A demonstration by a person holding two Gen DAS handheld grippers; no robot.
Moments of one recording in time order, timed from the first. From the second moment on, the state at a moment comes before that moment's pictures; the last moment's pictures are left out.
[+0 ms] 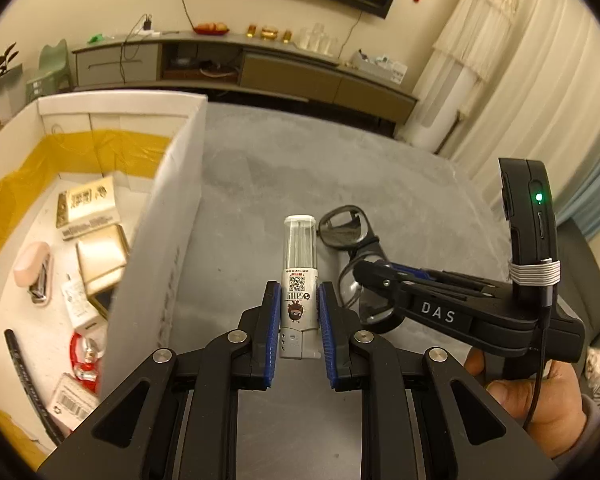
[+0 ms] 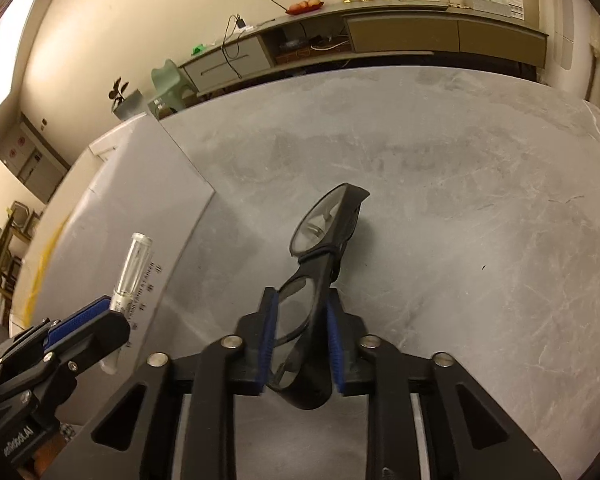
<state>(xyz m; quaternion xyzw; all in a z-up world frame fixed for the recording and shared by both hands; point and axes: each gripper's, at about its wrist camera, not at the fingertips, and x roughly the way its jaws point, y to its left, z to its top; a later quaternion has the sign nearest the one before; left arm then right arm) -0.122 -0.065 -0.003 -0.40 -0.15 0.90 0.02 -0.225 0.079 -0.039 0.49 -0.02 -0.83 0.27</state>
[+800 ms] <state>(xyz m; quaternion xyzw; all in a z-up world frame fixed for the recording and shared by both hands) -0.090 -0.100 0.019 -0.37 -0.17 0.91 0.01 -0.221 0.070 -0.053 0.51 -0.02 -0.82 0.25</state>
